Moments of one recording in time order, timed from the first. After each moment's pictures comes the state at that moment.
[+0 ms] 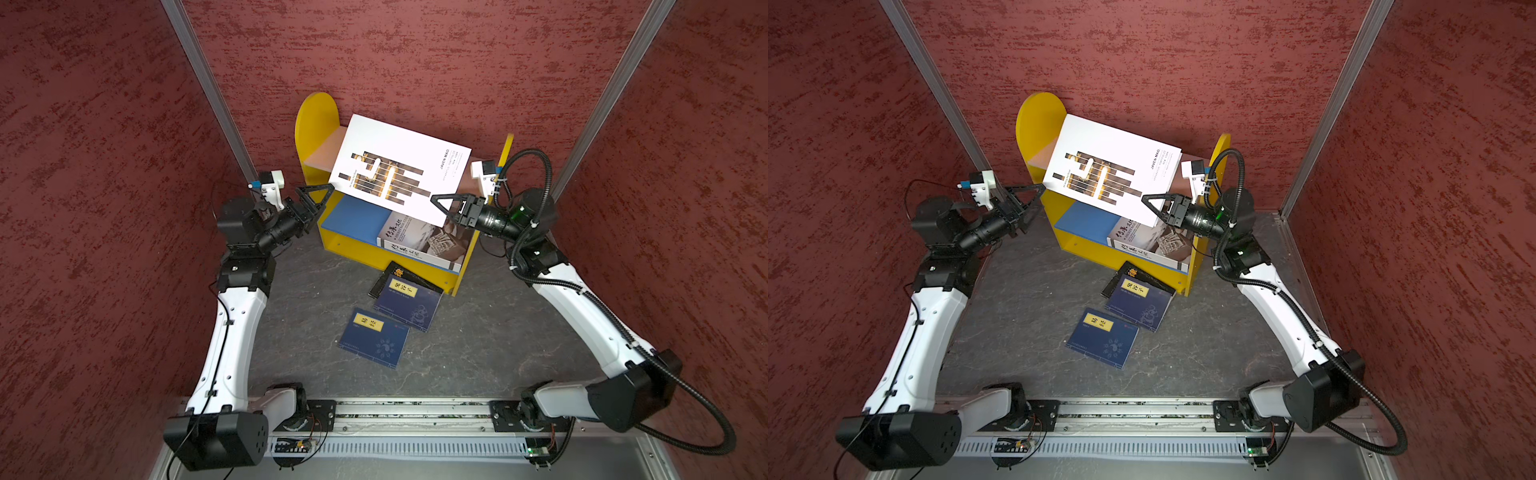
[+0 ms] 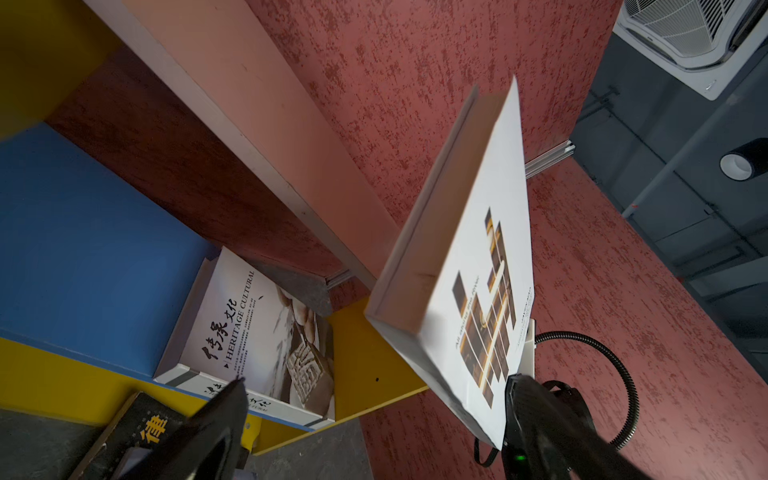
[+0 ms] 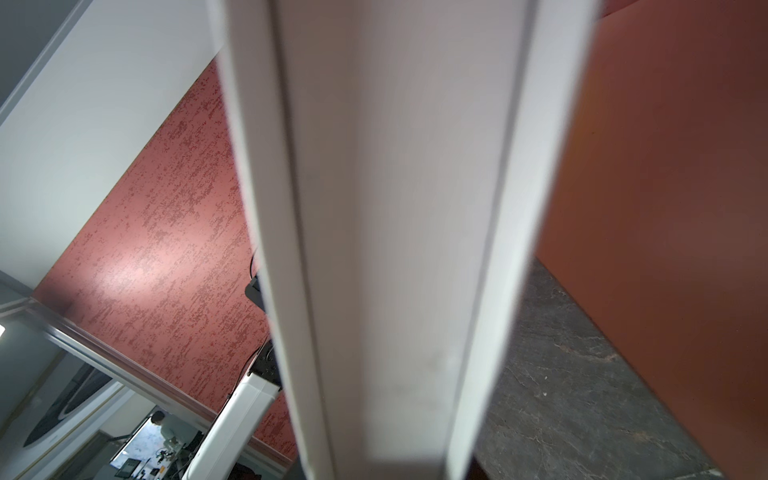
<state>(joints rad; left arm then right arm) 0.08 1.17 1.26 -0.05 0.81 -1.06 0.36 1.36 1.35 0.23 -0.80 1.03</state>
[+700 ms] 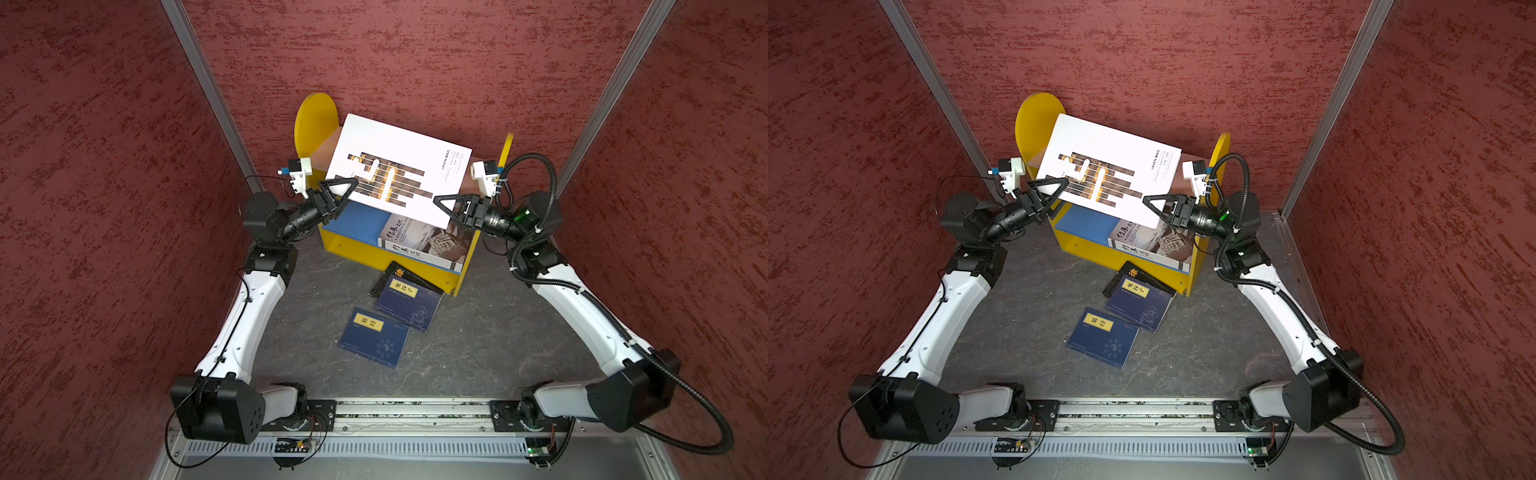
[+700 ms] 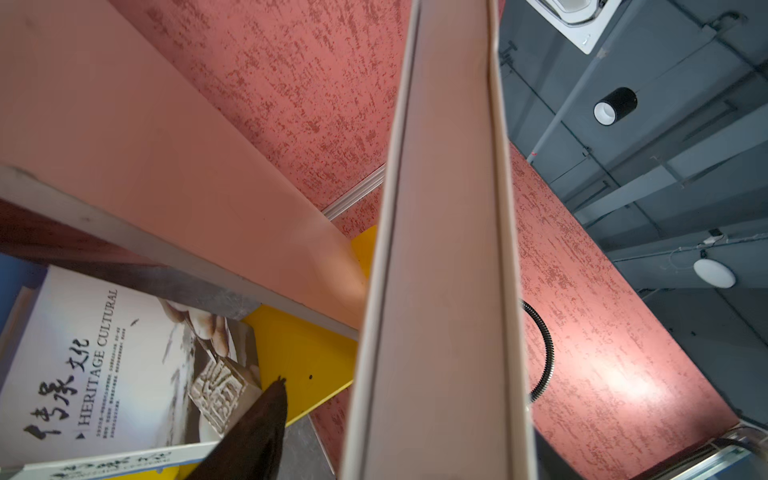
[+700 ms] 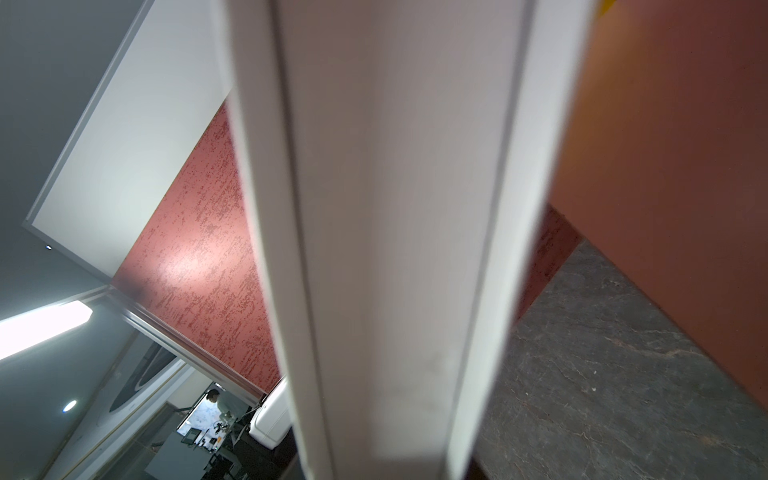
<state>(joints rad) -0.07 1.28 1.25 0.34 0.84 -1.21 0.34 1.37 1.33 0.38 -0.89 1.18</state>
